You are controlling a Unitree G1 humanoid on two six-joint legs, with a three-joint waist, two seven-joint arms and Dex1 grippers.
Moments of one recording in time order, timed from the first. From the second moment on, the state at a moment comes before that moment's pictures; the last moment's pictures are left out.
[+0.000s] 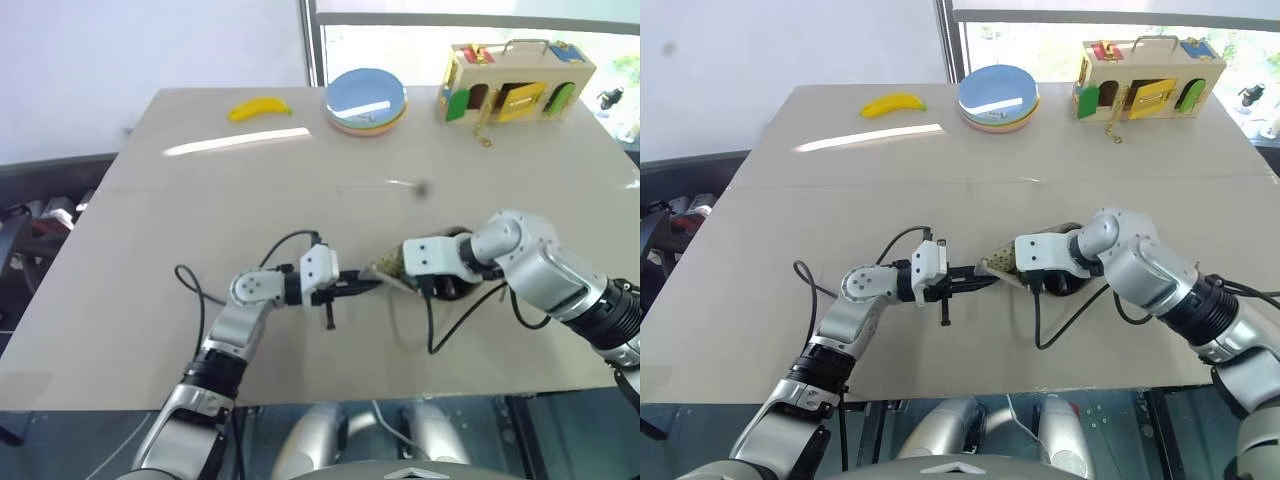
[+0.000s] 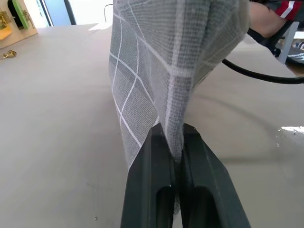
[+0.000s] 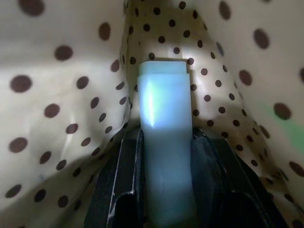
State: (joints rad) left arm -0.39 0.36 -0.22 0.23 -0.23 -0.19 -1.17; right arm -0.79 -0.81 0.70 -0.24 -0.17 0.73 1.19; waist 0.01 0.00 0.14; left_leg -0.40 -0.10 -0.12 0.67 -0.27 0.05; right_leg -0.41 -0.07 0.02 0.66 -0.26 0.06
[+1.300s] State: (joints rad) left arm -0.44 0.38 -0.20 0.30 -0.16 -0.21 -1.05; right arm -0.73 -0.74 0.46 -0.15 0.00 0.72 1.00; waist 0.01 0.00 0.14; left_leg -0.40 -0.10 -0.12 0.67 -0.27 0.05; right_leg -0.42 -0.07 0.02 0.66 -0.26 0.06
